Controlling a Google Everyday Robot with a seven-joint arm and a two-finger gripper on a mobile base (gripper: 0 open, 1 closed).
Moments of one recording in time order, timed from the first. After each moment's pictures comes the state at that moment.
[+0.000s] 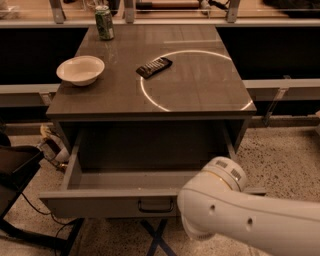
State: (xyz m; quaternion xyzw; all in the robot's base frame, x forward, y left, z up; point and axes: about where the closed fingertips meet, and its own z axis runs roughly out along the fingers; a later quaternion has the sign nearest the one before) arm 0.338 -0.096 0.616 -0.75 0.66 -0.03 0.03
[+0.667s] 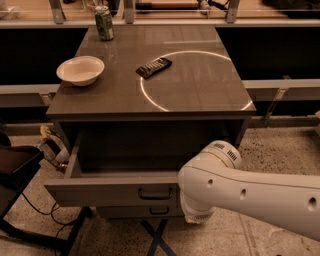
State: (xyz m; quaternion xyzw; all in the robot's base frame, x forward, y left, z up) arm 0.384 -0.092 0.612 -0.74 0.67 -0.02 0.04
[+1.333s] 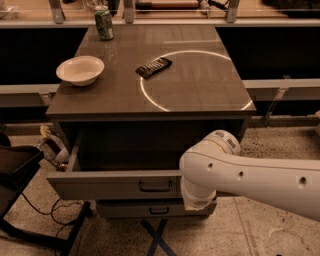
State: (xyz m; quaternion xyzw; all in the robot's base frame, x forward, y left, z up) arm 0.417 -0.095 0.611 -0.73 0.68 -0.01 0.05
